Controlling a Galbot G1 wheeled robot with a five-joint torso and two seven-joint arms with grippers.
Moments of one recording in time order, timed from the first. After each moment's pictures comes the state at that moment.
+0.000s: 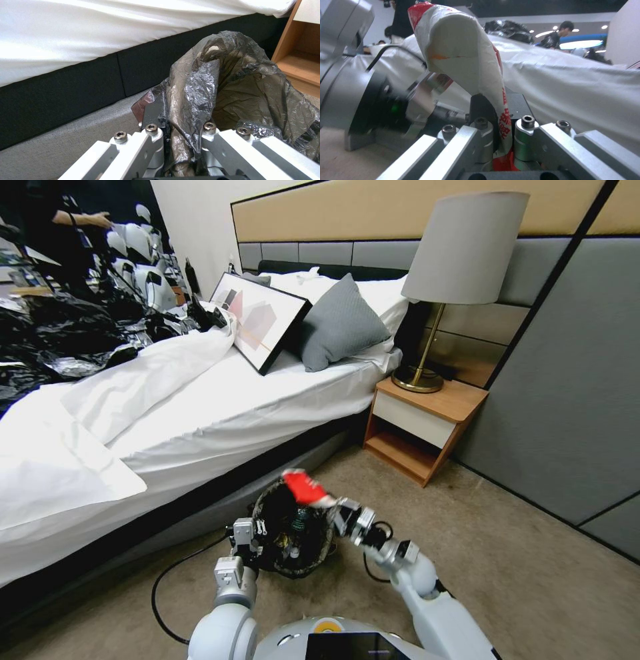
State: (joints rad) left arm 1.77 -1.51 -0.38 -2.30 -0.01 0.27 -0.21; right arm -1.40 1.28 0.15 1.86 0.27 0.49 -0.75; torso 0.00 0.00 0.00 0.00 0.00
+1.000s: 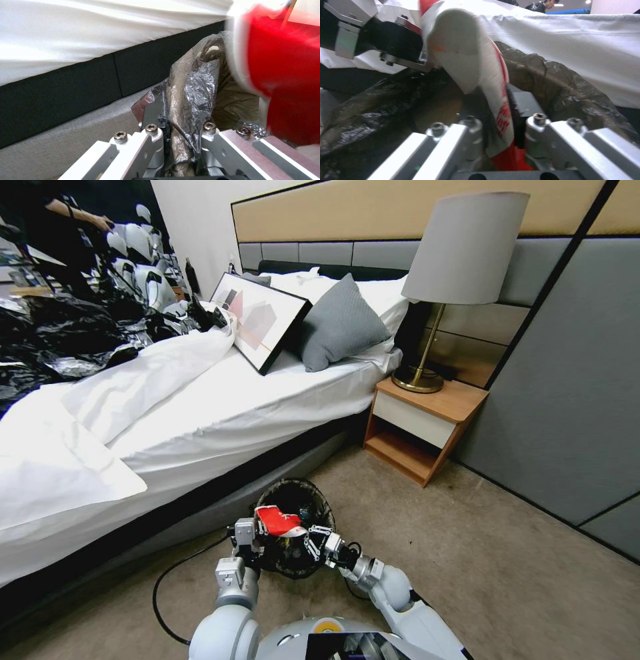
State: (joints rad) left arm 1.79 -1.51 -0.36 -2.31 0.00 0.27 -0.21; right arm -1.35 1.31 0.14 1.70 0.19 0.51 -0.65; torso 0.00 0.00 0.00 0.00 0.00
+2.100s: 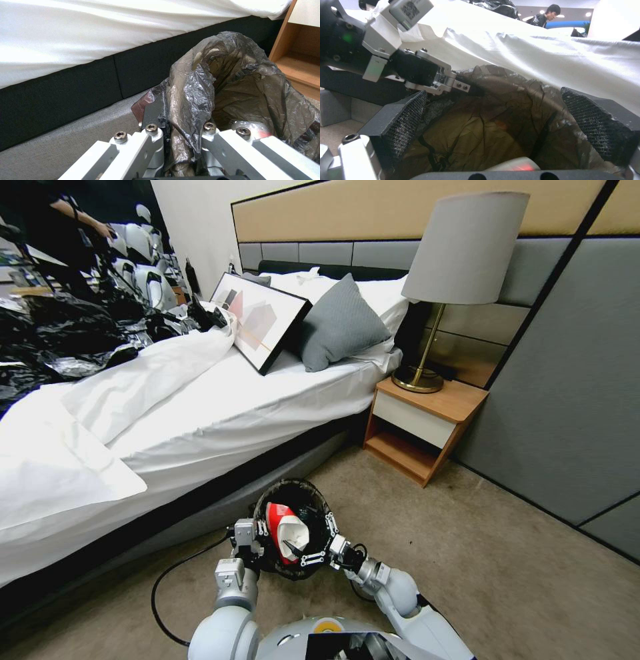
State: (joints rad) left arm 1.78 -1.51 -0.37 -2.31 0.00 0.26 -0.21; right arm -1.40 1.29 0.18 1.80 0.17 0.52 -0.67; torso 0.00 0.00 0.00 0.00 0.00
